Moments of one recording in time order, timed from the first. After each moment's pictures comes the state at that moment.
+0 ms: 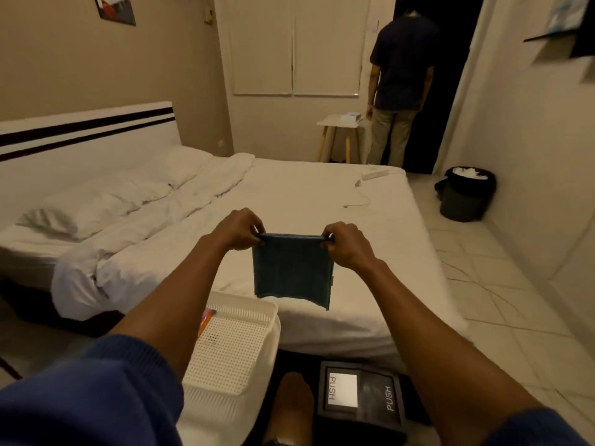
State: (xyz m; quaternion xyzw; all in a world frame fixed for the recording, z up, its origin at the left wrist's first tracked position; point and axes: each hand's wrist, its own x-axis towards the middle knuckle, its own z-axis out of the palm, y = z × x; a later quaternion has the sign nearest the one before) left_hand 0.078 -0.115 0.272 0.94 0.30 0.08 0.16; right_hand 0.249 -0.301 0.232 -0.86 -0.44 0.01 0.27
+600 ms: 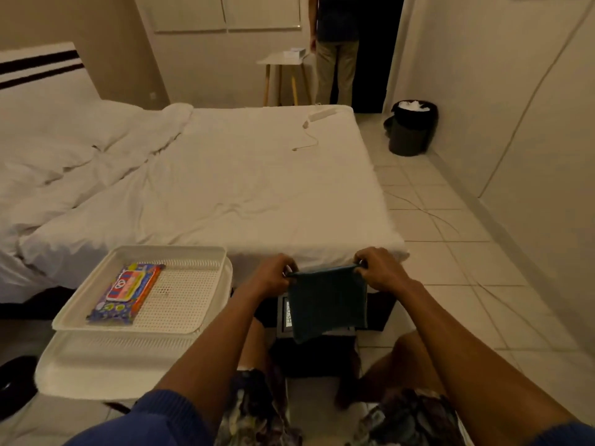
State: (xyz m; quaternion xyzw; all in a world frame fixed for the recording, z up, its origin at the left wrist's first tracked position) left_hand 0.117 -0.311 0.078 0.94 0.17 0.00 0.29; right_hand 0.269 -0.527 0.083 -0.92 -0.33 0.12 0.19
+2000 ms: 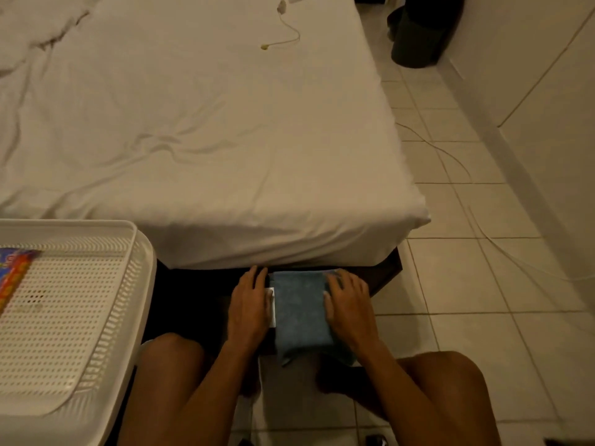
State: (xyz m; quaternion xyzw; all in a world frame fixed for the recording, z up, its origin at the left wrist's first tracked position) left_hand 0.181 -0.305 -0.175 0.94 0.28 0.05 0.20; right_hand 0.294 -0.491 -0.169 -0.93 -0.33 0.03 0.15
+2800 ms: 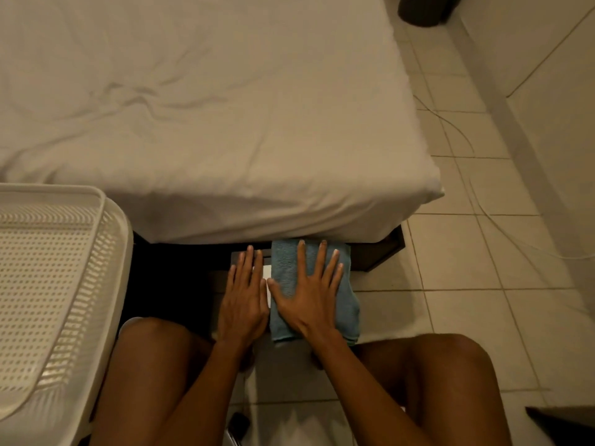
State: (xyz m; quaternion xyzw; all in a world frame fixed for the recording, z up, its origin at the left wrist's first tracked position) left_hand 0.158 -0.313 -0.218 0.96 0.23 0.04 0.17; right_hand 0.242 -0.428 -0.198 -0.96 -0.22 0.10 0.16
